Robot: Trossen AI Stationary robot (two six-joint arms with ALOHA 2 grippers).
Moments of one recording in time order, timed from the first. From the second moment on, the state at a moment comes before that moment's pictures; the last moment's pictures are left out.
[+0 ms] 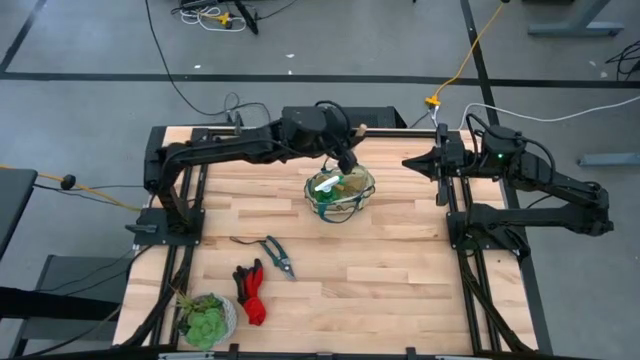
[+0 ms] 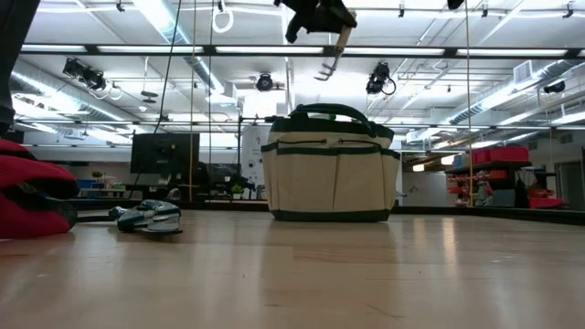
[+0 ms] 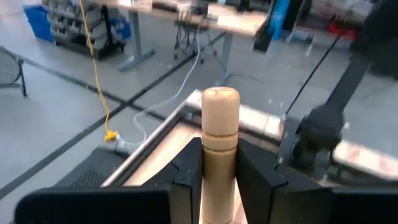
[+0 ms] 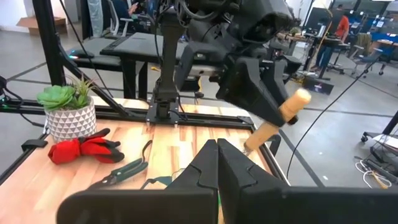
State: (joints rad) left arm 0.20 1.77 1.73 -0.22 -0.22 -0.17; right arm -0.27 0.70 0.96 -0.39 -0.19 -0.17
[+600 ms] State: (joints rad) left arm 0.20 1.93 1.73 -0.02 -0.21 -0.13; right arm -0.27 0.71 0.96 -0.41 -0.19 -0.19
